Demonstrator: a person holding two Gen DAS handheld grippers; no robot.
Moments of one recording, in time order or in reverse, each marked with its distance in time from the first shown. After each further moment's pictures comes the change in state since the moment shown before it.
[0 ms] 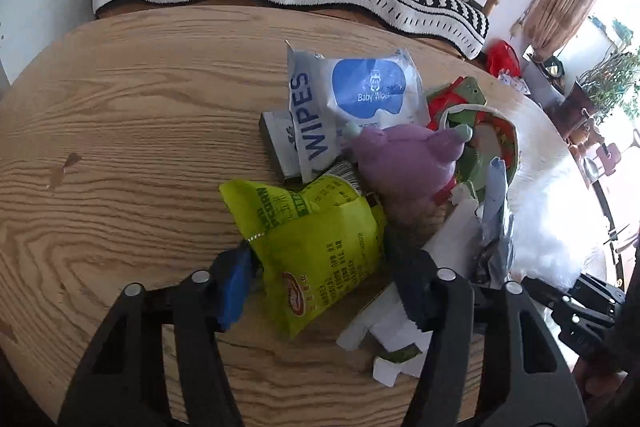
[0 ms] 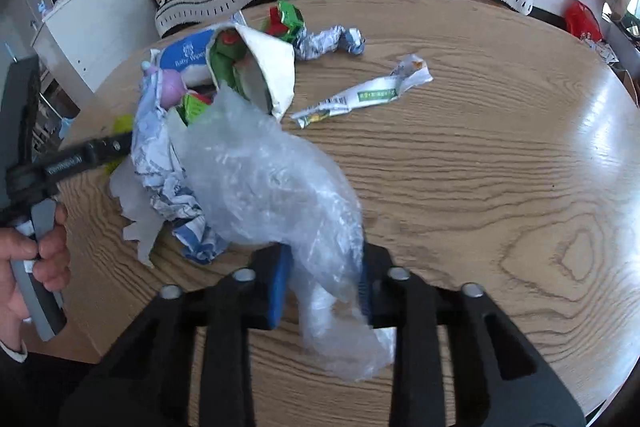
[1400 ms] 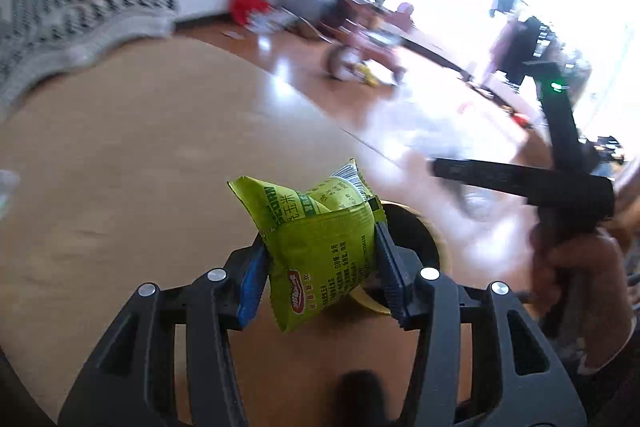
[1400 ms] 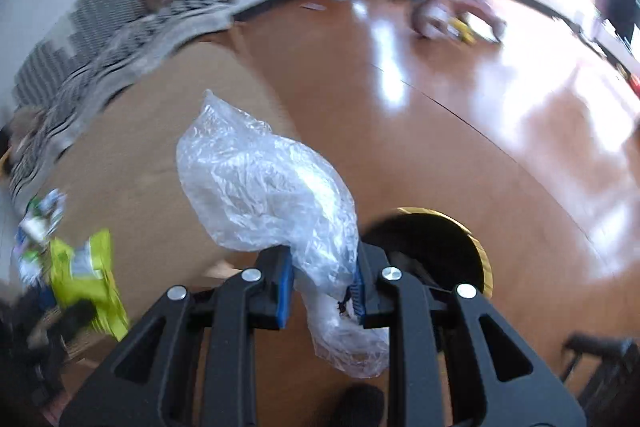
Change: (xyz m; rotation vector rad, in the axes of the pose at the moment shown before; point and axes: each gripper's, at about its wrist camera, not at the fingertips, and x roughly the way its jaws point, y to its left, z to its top) left arm -0.030 -0.470 -0.173 0.639 0.092 -0.578; right arm -0.249 -0.378 -0.213 0.724 -0.097 -0.441
